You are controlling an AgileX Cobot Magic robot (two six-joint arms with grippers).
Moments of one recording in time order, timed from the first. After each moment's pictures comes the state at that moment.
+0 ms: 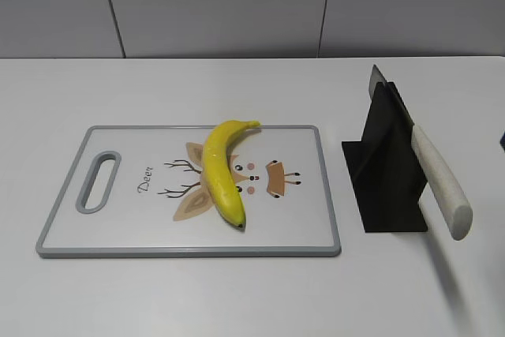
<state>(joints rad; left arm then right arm) -0.02 -0.01 -0.49 -0.03 1.09 0.07 0.14 1.31 -1.08 0.17 1.21 -0.06</state>
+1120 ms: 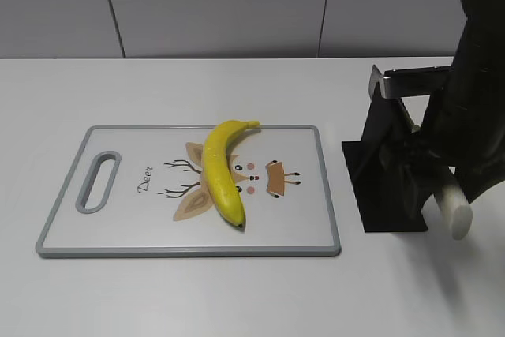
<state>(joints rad) -0.02 -0.01 -0.49 -0.03 1.09 0.07 0.36 1.72 -1.09 0.10 1.10 0.21</state>
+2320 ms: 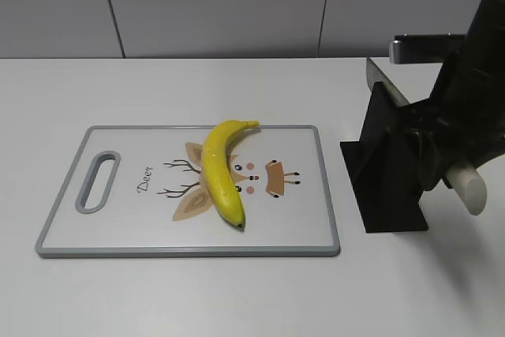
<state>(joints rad) -0.02 -0.01 -0.49 -0.03 1.09 0.07 0.35 1.66 -1.18 0.14 1.18 0.20</state>
